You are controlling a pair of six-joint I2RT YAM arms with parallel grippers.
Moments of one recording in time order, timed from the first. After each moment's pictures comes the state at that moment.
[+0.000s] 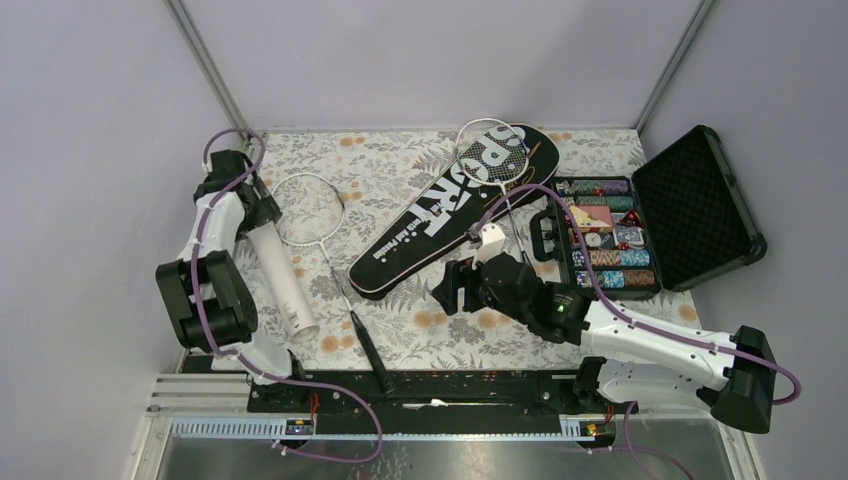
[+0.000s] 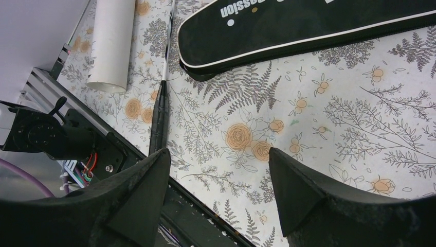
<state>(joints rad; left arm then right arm) 0.27 1.65 1.25 -0.67 -0.16 -0.31 1.09 1.04 0.77 -0.25 0.25 0.61</state>
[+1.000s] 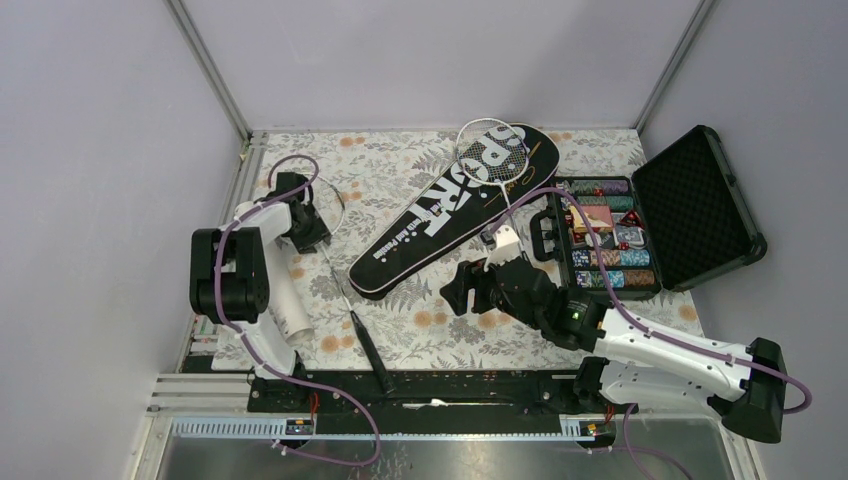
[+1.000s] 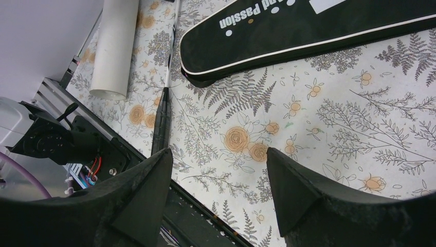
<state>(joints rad) 0.03 1.76 1.07 -0.46 0.01 -0.54 1.09 0.94 0.72 -0.25 0.28 0.61</state>
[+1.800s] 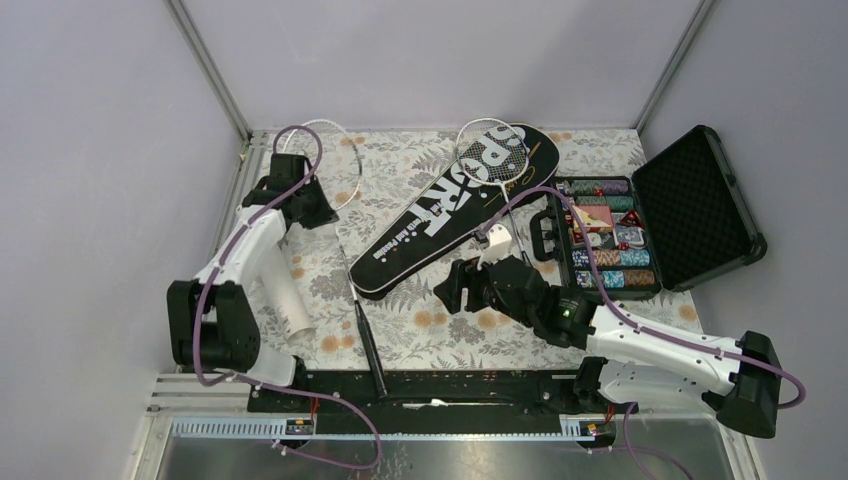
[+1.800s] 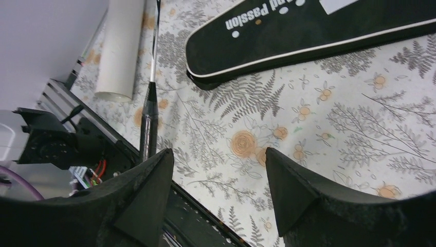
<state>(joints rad) -0.05 1.51 1.13 -0.55 0.12 -0.48 1.09 0.99 0.72 -0.21 0.27 0.61</state>
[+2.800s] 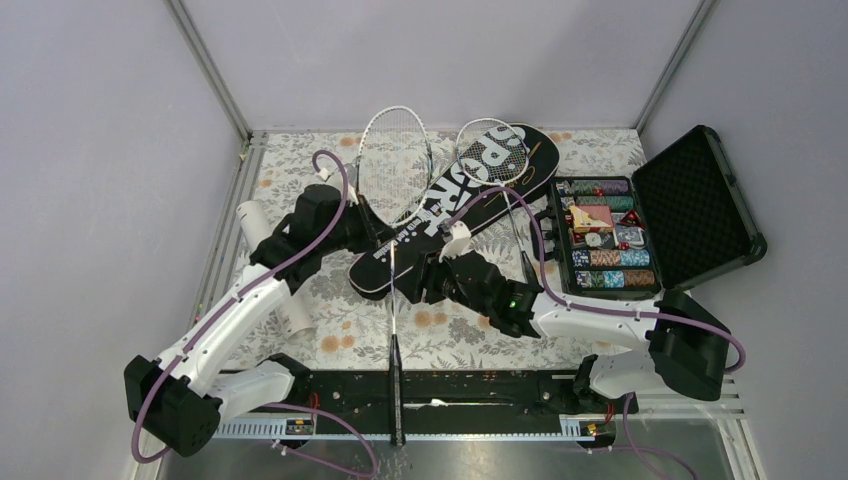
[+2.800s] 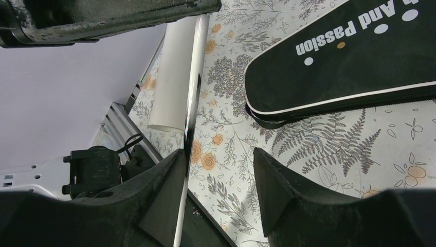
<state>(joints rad) -0.50 1.07 0.96 -0.41 0.21 -0.71 1.09 1.34 0.73 0.31 0.16 0.75</state>
